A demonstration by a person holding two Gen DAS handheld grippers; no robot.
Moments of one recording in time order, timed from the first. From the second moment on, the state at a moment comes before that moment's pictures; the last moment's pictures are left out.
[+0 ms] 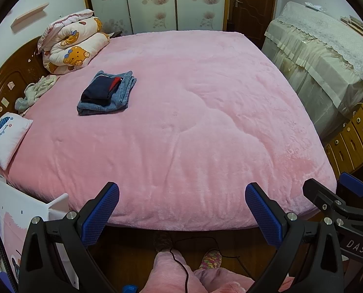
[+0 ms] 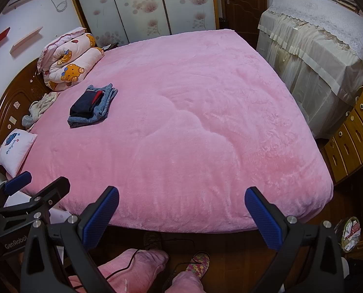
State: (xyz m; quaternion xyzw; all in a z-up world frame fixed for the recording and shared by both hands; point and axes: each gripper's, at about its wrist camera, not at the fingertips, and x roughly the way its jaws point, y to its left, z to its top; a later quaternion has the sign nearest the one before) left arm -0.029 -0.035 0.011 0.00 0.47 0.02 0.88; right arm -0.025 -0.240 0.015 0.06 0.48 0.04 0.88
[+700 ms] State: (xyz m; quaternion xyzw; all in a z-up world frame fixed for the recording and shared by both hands) left arm -0.026 -0.040 0.015 0.02 0.47 0.01 0.88; right arm -0.019 -0.249 0.014 0.07 0.48 0.03 0.87
